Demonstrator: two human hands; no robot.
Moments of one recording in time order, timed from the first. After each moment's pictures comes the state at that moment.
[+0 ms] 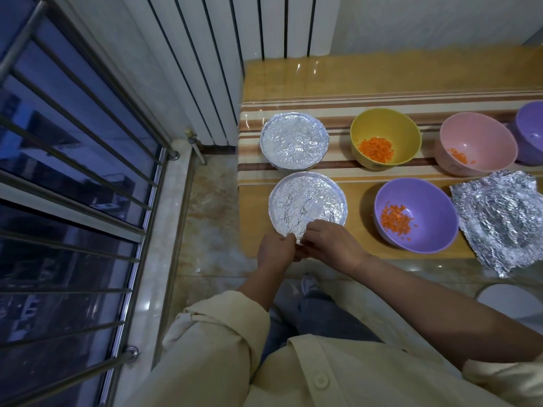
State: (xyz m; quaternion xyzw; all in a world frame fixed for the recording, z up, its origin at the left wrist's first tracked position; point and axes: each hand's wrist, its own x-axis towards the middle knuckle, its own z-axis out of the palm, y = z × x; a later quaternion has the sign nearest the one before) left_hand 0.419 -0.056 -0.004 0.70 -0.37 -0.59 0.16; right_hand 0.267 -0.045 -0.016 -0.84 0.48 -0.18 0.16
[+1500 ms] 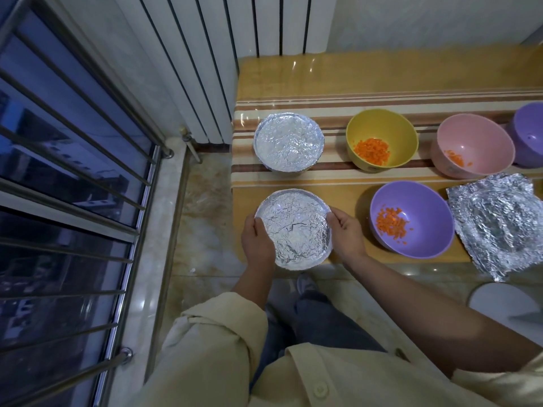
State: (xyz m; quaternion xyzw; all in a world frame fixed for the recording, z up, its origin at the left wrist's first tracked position) left_hand 0.422 -0.075 -0.034 0.70 -0.34 -0.48 0.41; right_hand 0.255 -0.056 -0.036 -0.34 0.68 -0.45 0.47
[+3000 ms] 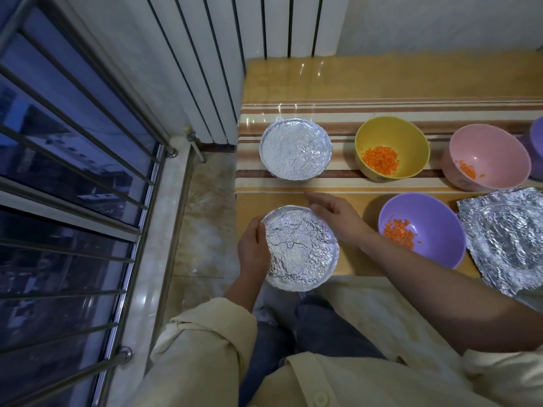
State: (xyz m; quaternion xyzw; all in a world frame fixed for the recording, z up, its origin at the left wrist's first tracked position) left_hand 0.443 -0.089 -0.040 0.68 -0.51 -0.42 0.32; right_hand 0.240 -0.119 -0.019 -0.53 0.62 -0.28 0.51
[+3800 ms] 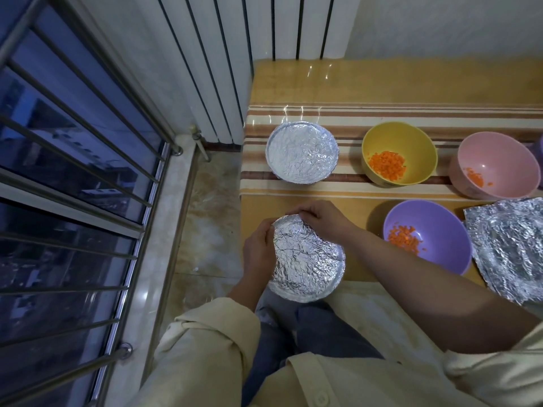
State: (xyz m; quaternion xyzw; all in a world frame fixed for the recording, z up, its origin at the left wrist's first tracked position) left_hand 0.443 -0.090 -0.032 0.67 -0.56 -0.41 0.26; right_hand 0.270 -0.138 -0.007 -0.65 0.59 -0.18 0.45
